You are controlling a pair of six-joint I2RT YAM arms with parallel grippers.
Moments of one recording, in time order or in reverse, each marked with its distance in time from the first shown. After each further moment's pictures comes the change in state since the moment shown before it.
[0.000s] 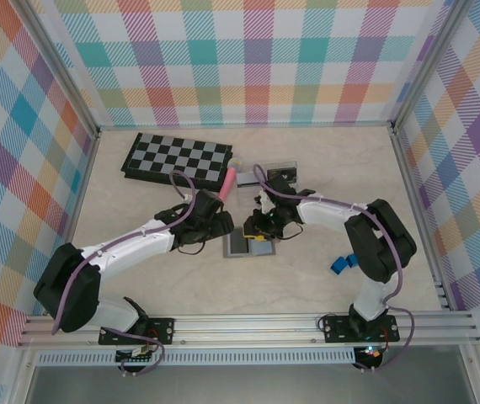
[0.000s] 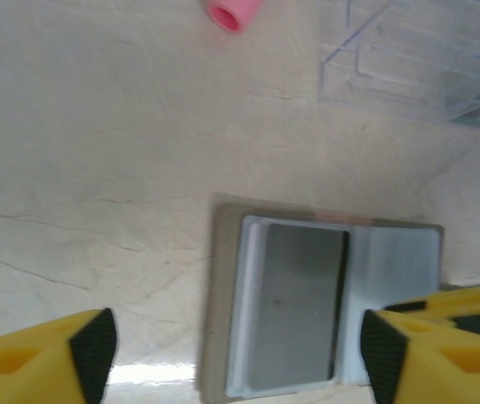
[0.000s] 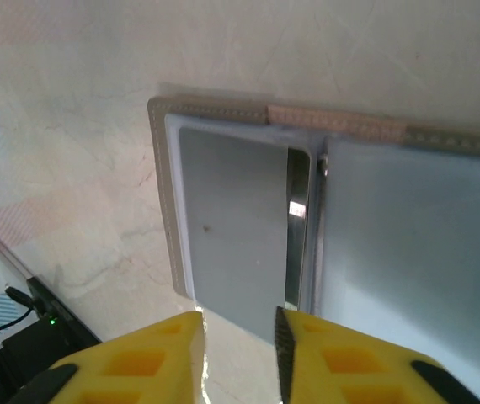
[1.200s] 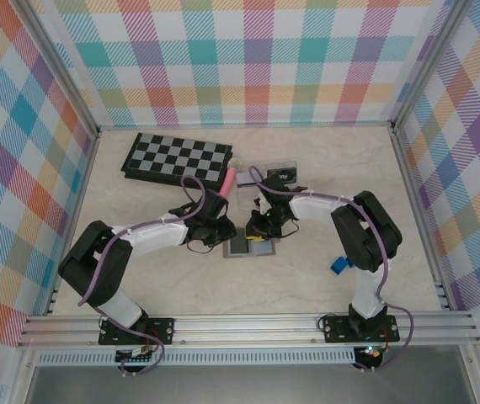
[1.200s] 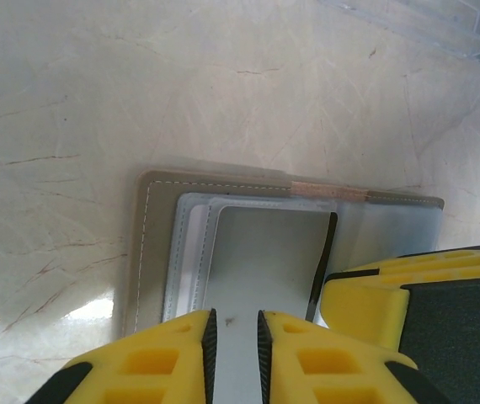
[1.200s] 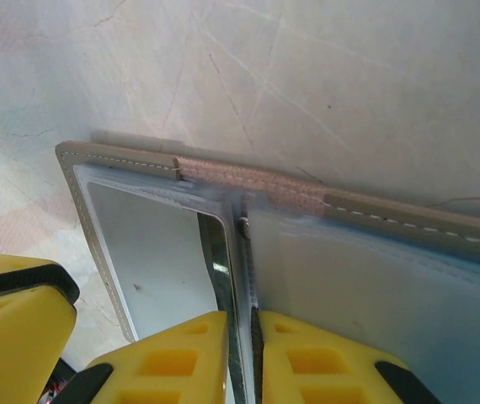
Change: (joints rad) left arm 0.052 0.202 -0.006 0.172 0.262 -0.066; right arm 0.000 0.110 0.063 -0.052 0.025 0.004
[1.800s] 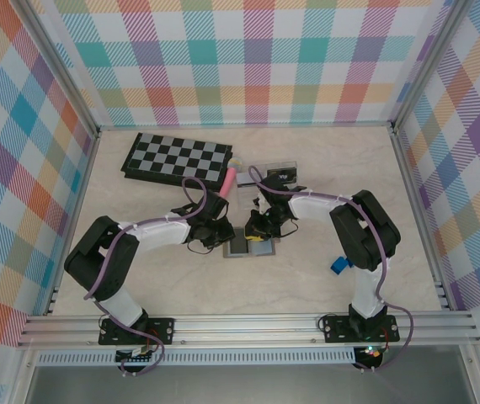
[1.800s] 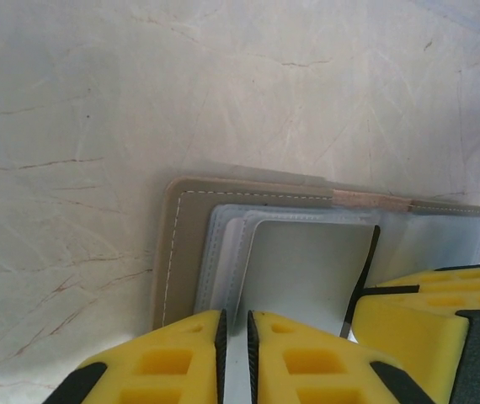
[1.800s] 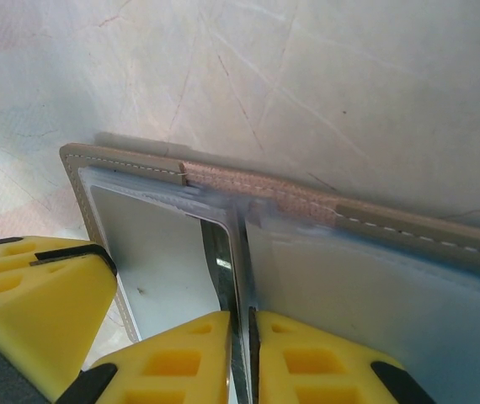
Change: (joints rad) left arm 0.014 0.047 0.000 0.003 0.017 0.000; right arm 0.000 0.012 0.010 0.002 -0.016 0.000
